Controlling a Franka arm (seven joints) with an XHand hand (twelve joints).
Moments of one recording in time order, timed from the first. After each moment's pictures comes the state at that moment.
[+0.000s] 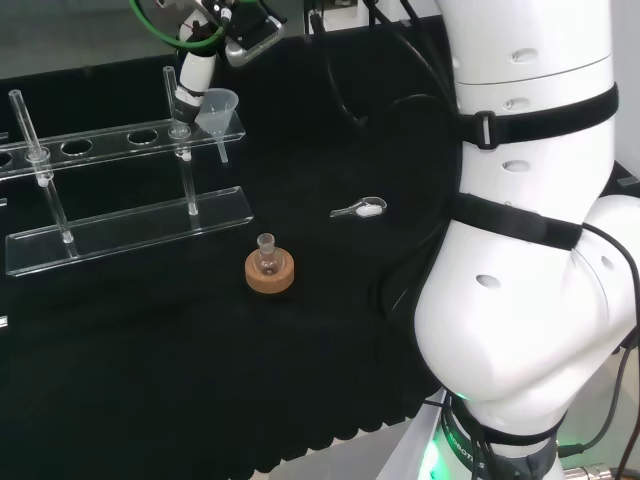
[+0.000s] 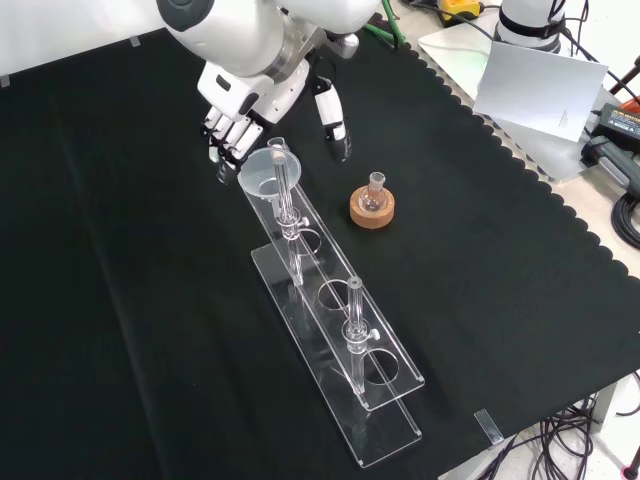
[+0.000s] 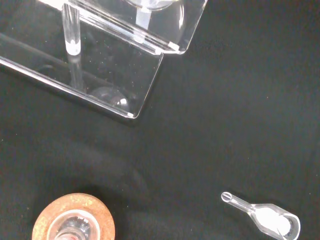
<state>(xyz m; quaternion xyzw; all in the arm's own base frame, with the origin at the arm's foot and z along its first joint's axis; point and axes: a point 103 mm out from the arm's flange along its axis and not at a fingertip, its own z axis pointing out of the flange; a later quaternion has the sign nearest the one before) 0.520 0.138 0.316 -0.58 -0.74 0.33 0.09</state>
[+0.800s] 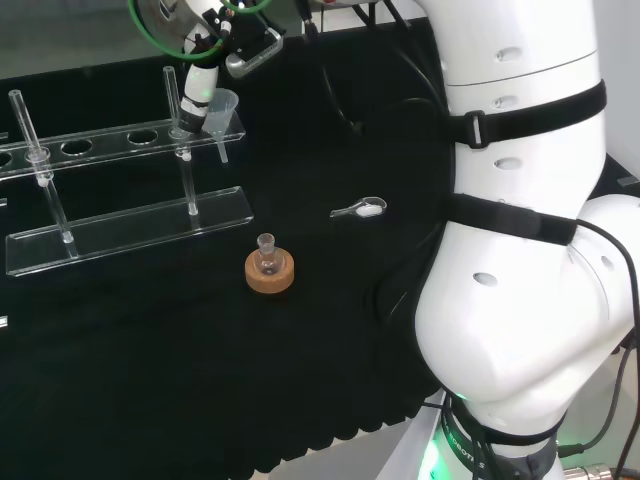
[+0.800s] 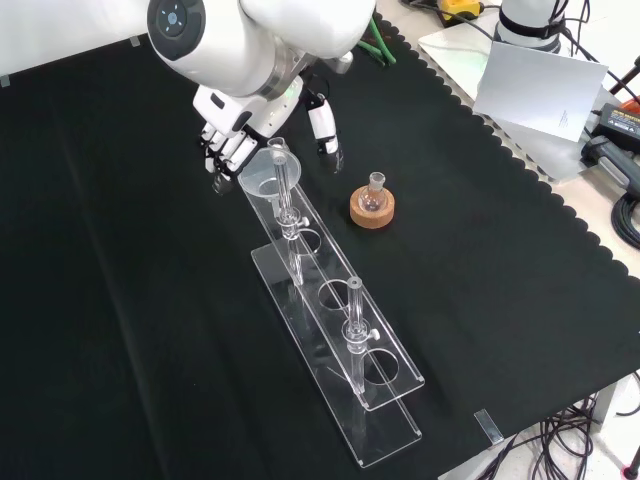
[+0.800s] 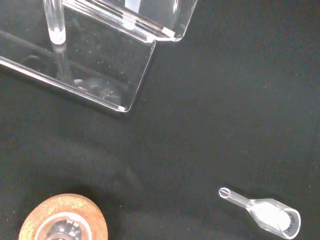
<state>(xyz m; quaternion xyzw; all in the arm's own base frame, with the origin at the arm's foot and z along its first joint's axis) 0.529 0.136 0.296 -0.59 -0.73 0.35 0.09</state>
